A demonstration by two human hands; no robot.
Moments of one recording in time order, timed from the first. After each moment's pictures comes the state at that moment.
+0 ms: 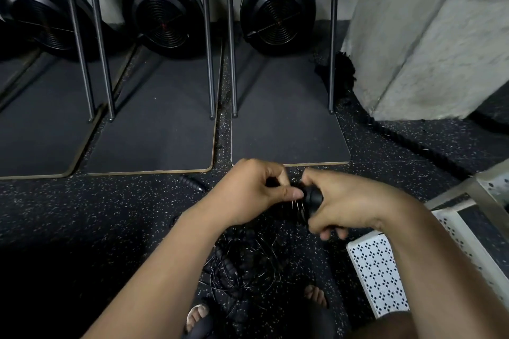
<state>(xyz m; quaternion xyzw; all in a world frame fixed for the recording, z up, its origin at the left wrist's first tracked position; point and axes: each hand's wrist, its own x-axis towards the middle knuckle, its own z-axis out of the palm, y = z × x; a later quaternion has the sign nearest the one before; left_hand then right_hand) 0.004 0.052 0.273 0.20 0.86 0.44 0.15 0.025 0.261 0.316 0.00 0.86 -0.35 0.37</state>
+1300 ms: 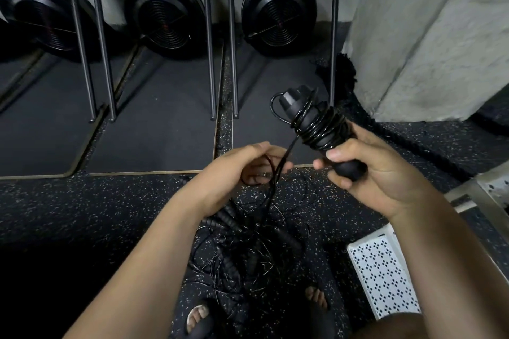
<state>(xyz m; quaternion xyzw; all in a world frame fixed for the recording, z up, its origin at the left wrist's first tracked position) -0.011 0.035 0.282 0.06 0.67 0.69 0.27 0.016 0.280 0.329 0.00 0.57 -0.80 0.16</state>
